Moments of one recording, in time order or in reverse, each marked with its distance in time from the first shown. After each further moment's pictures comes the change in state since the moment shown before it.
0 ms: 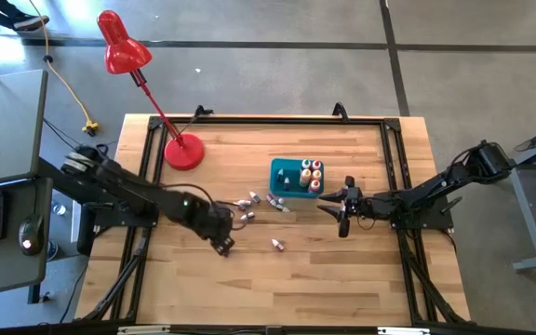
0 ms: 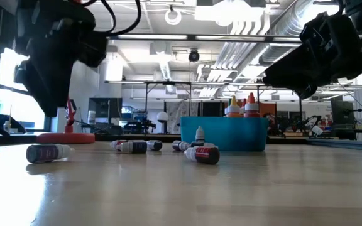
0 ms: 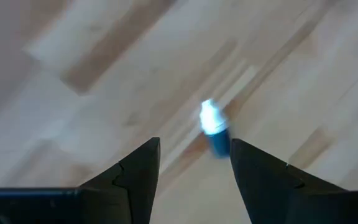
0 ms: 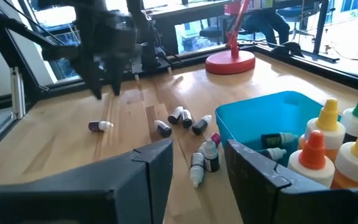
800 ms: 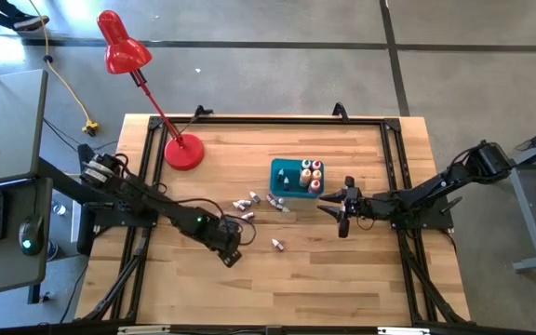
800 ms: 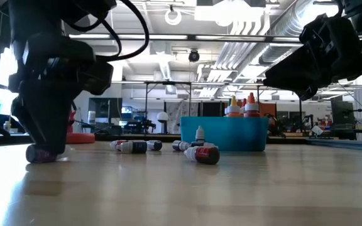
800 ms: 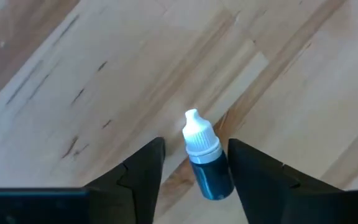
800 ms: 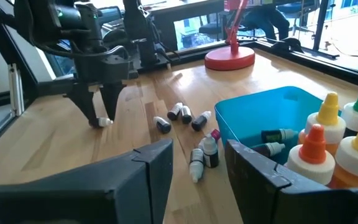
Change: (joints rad) left arm -0.038 0.252 -0.035 0.244 -0.007 -0.001; right arm 0.000 0.005 0.000 -0.012 -0.001 0.009
